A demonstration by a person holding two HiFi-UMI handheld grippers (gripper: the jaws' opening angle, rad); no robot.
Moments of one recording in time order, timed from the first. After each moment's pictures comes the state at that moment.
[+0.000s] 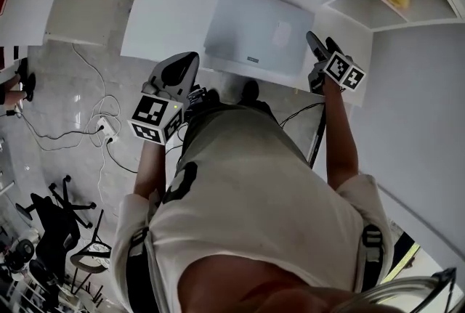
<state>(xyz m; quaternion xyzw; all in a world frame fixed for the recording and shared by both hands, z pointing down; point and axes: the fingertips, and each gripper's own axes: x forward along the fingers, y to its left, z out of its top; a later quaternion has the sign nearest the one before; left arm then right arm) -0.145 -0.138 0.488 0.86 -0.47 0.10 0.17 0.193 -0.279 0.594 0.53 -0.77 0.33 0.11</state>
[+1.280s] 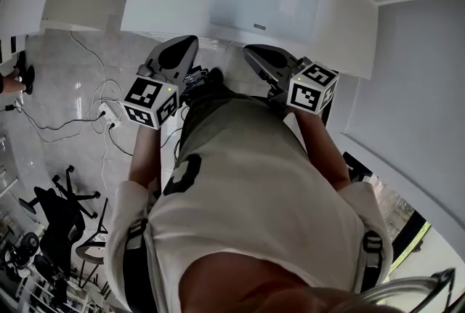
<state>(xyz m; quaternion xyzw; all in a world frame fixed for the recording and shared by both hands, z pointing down) -0.154 -0.091 0.499 0.87 -0.44 0.09 0.19 -0.050 -0.079 0.500 0.20 -0.91 0.35 0.06</state>
